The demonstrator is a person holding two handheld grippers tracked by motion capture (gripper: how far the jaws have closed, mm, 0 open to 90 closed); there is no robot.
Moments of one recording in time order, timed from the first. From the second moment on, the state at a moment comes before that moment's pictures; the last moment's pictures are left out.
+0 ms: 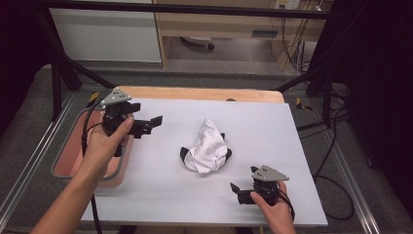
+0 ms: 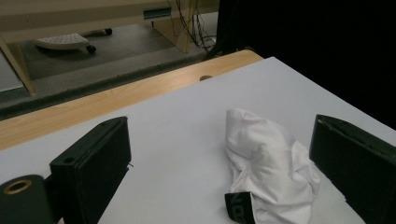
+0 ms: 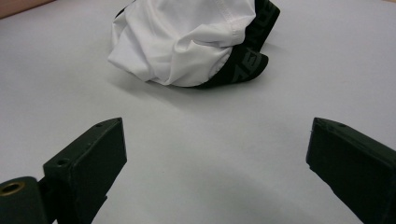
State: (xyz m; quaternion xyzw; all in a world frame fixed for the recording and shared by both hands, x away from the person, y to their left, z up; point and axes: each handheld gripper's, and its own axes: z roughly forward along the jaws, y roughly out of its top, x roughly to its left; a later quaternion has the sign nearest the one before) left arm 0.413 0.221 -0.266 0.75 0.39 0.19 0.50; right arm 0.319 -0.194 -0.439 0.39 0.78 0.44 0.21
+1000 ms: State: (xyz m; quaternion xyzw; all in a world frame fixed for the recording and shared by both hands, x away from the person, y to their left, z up) left arm 0.363 0.284 -0.293 0.73 0.41 0.20 0.51; right arm 0.318 -0.200 -0.440 0.41 0.77 0.44 0.21
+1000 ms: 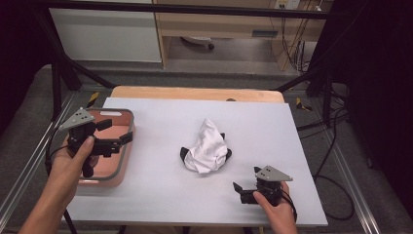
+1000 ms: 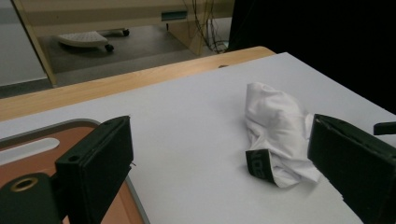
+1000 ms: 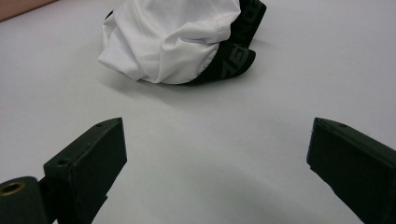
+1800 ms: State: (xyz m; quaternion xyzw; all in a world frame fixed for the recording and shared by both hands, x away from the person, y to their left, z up) left arm 0.333 0.289 -0.346 0.73 0.44 0.22 0.47; right arm 0.315 -0.198 -0.441 0.40 0.78 0.44 0.21
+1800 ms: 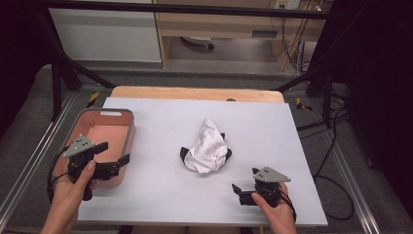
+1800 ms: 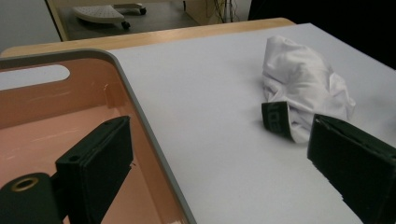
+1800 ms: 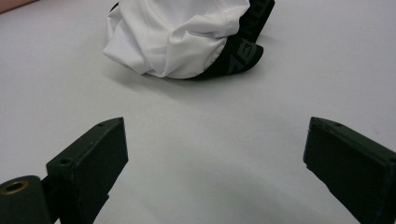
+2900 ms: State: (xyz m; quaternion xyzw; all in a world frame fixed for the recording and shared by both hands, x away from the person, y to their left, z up) left arm 0.317 0.295 -0.370 0.75 0.44 0.23 0.45; right arm 0.314 -0.197 -0.440 0.40 0.78 0.44 0.20
